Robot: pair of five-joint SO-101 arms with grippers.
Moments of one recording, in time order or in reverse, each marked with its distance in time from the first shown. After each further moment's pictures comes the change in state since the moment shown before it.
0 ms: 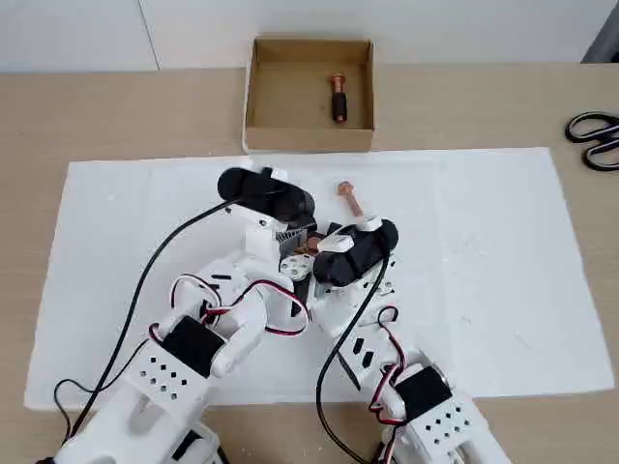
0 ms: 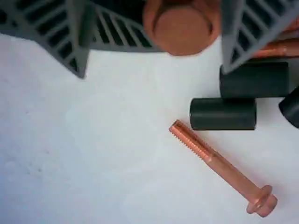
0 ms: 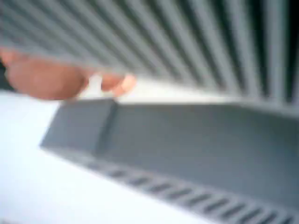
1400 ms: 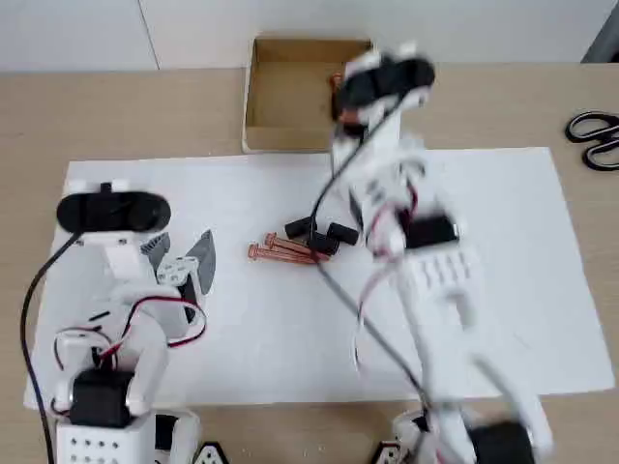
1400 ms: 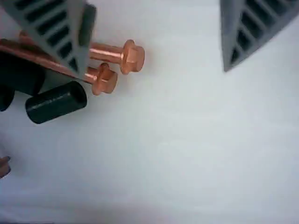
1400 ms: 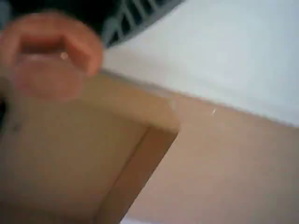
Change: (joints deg) left arm -29.8 -26.3 -0.1 25.6 -6.2; right arm 16.6 59.2 -64.7 5.6 3.1
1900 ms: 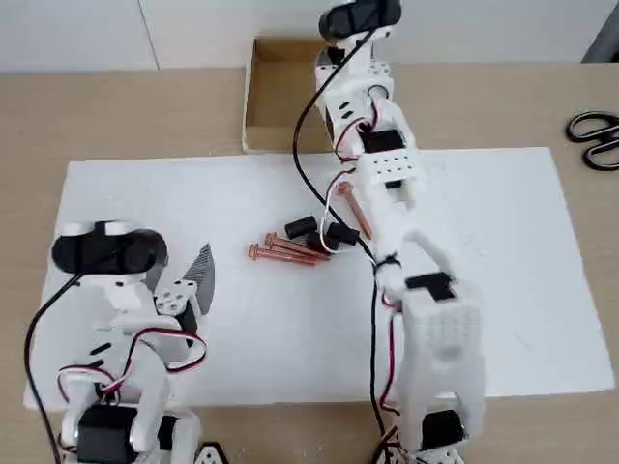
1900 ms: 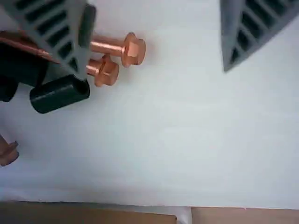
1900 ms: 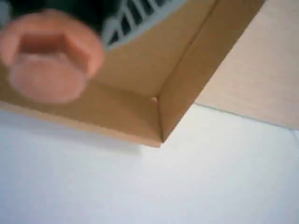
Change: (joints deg) left arm -0.1 -16.3 9.3 0.2 0.0; right arm 1.3 57.2 -52.0 -13.3 0.0
